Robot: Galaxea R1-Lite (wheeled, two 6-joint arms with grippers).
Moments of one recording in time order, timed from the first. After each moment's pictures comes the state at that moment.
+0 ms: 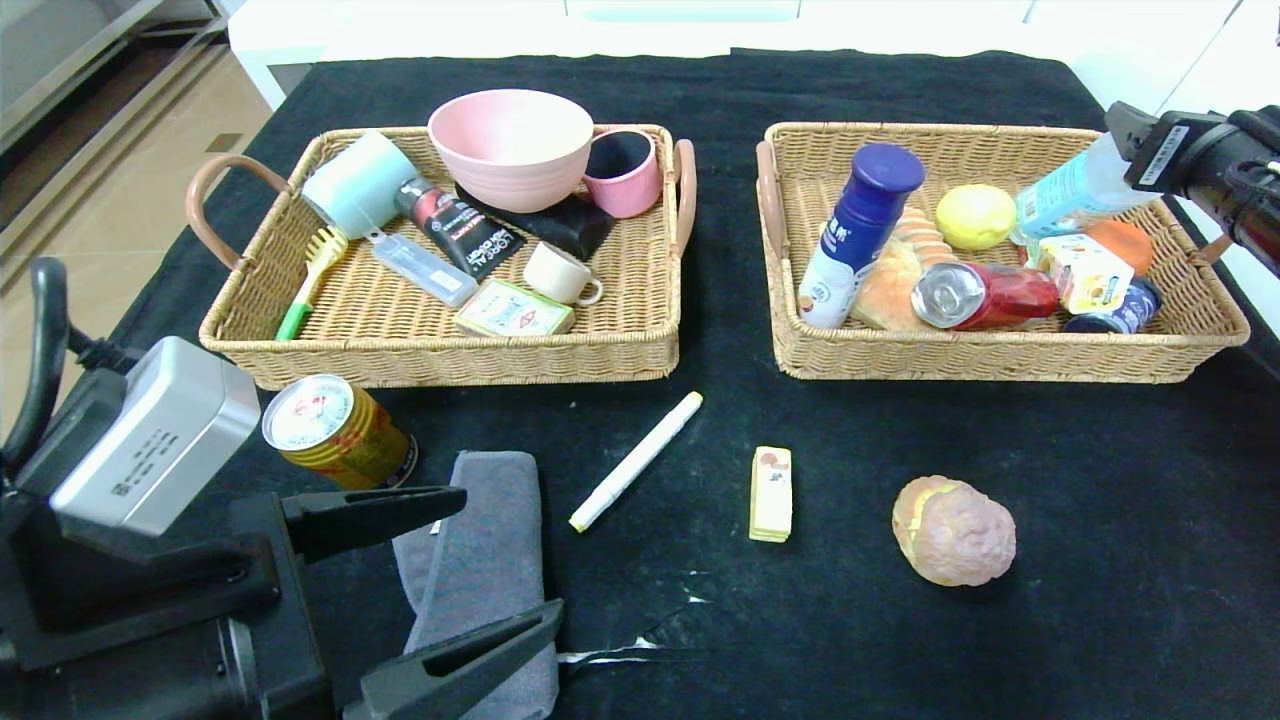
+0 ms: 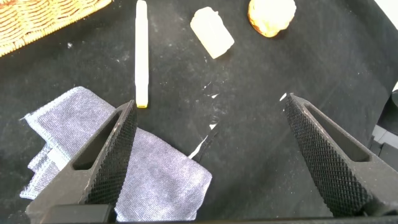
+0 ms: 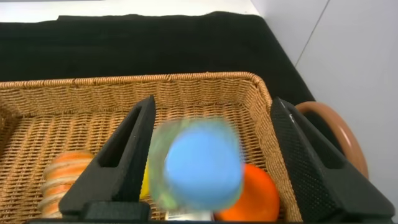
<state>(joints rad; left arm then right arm) -0.69 1.12 -0.62 -0.27 -0.13 -0.01 -0.02 1.76 -1.31 -0.75 -0.13 0.02</state>
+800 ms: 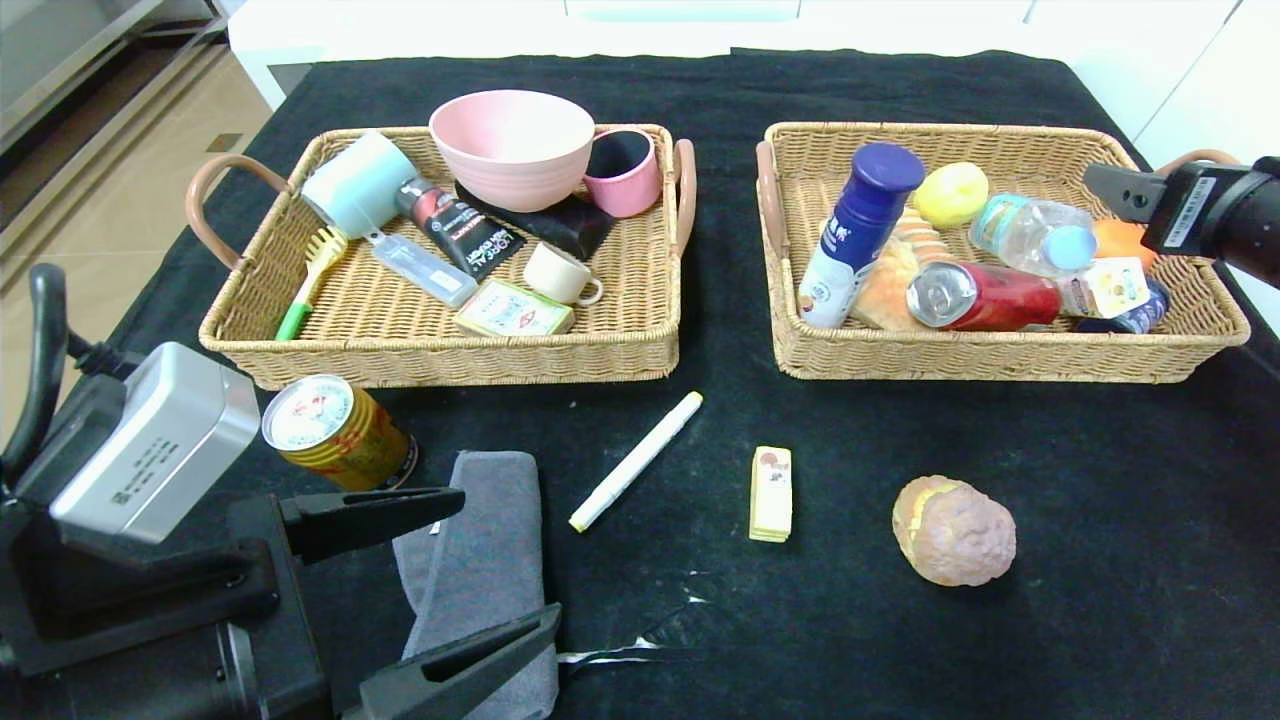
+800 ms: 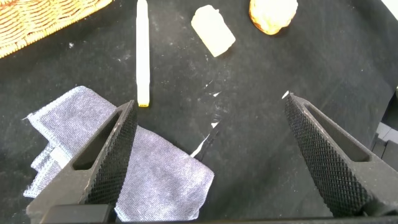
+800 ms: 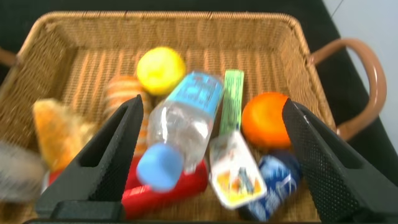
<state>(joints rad) -0.69 1.12 -0.61 -0.27 -0.13 0.01 0.09 1.52 -1.09 -0.53 -0.12 0.02</state>
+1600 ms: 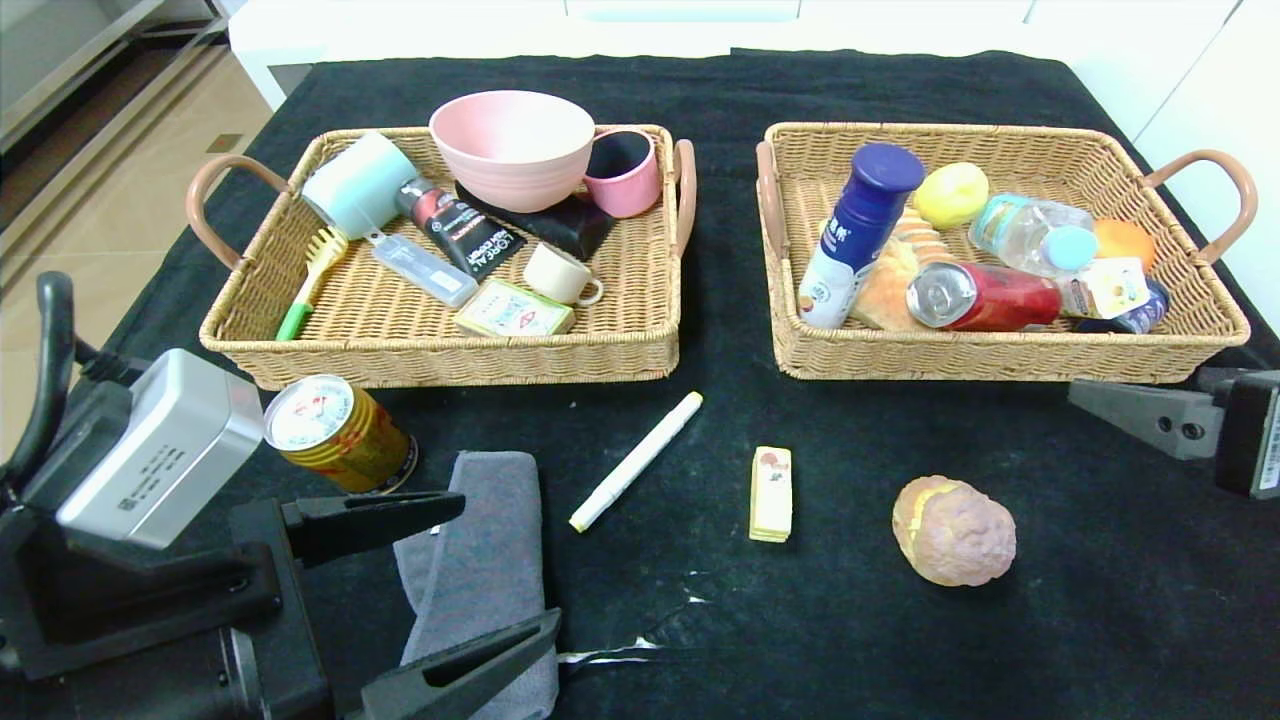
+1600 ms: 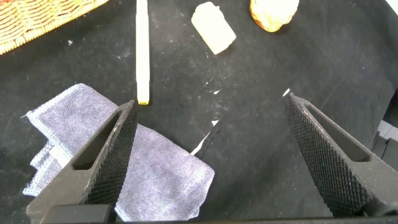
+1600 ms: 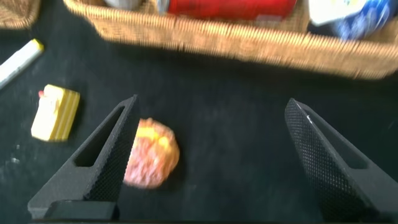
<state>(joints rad) -0.69 1.12 -0.61 -0.26 -0.13 0.01 0.42 1.18 -0.92 0.06 -0.24 0.12</state>
